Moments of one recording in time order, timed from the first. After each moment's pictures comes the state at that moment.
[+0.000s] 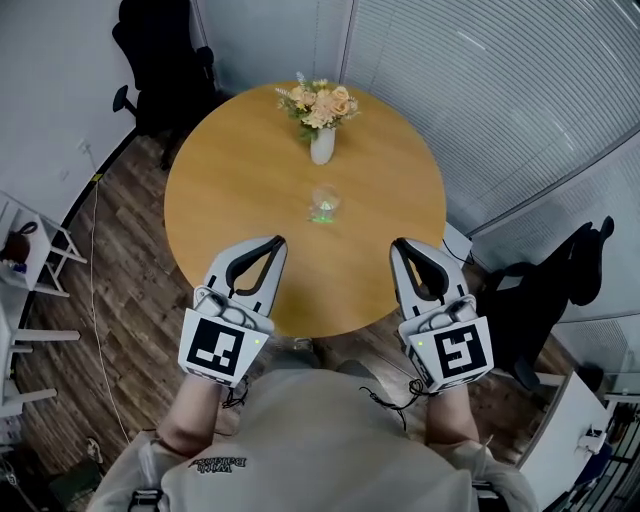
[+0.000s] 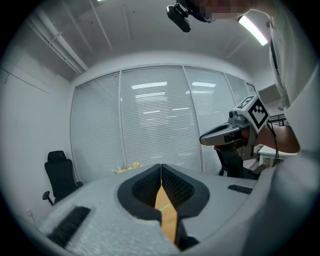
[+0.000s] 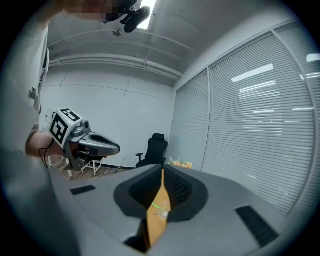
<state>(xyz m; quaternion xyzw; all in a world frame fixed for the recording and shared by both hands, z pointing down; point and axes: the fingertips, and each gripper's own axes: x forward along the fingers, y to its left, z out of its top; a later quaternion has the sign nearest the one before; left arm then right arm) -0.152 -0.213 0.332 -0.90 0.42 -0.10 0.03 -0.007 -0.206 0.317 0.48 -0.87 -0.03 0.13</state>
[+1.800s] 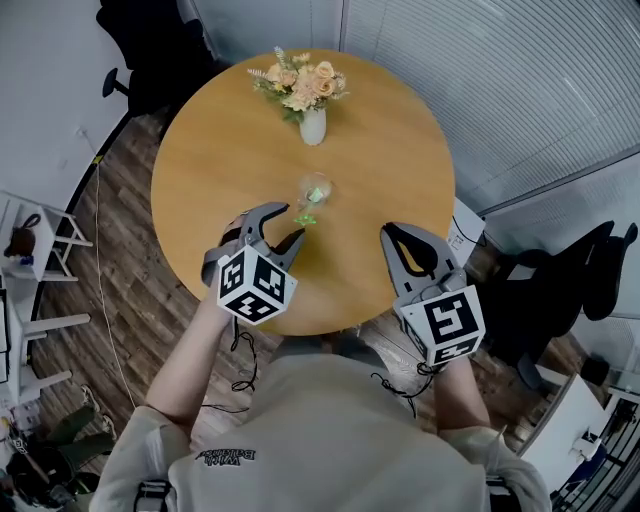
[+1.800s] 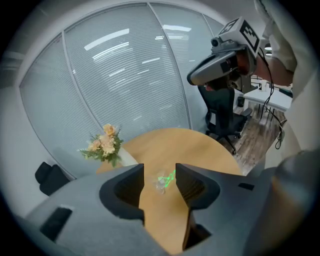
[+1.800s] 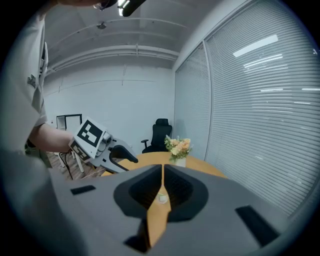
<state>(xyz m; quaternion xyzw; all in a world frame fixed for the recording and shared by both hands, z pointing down) -0.091 -0.316 0.516 -0.86 0.30 -0.41 0.05 0.037 -0.290 0.410 0.43 -0.88 0.06 0.18</state>
